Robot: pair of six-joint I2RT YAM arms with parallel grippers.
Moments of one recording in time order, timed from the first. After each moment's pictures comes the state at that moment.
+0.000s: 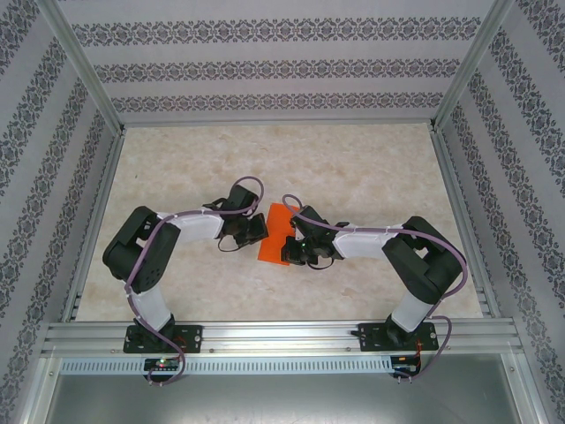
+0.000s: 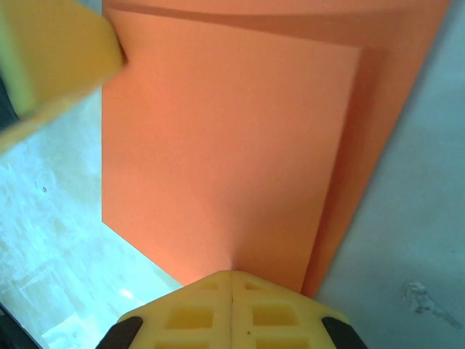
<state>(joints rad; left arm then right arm) -0.55 1.78 0.92 -0.21 0.33 -0.91 0.76 1.69 0.77 -0.13 -0.35 0.81</state>
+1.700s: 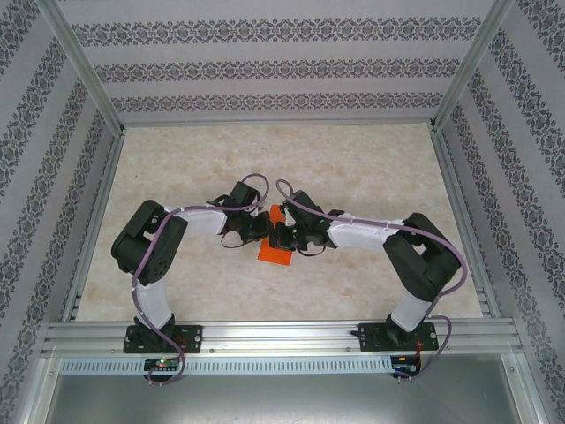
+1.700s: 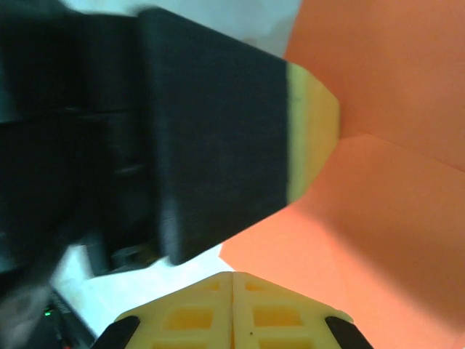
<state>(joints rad) -0.54 1.86 0.97 -0.15 0.46 -0.81 0.76 1.74 0.93 -0.16 -0.39 0.79</state>
